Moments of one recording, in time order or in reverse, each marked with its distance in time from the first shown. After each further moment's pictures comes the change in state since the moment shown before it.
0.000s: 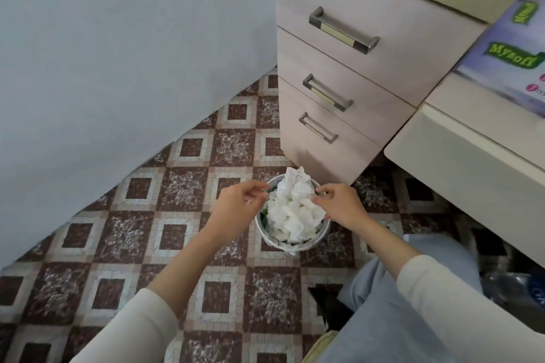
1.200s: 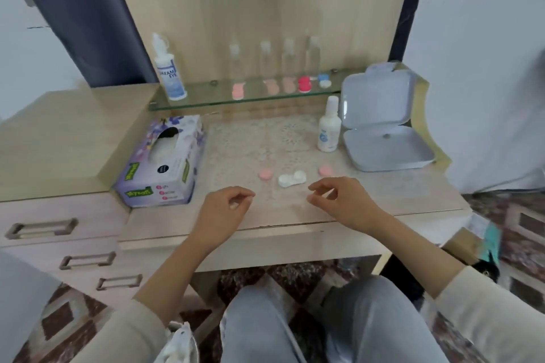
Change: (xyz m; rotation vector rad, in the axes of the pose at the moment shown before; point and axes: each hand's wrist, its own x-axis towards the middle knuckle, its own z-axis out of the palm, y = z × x) left_hand -0.017 0.337 0.180 0.078 -0.340 0.850; right_hand -0.273 0.133 -0.289 0.101 0.807 0.059
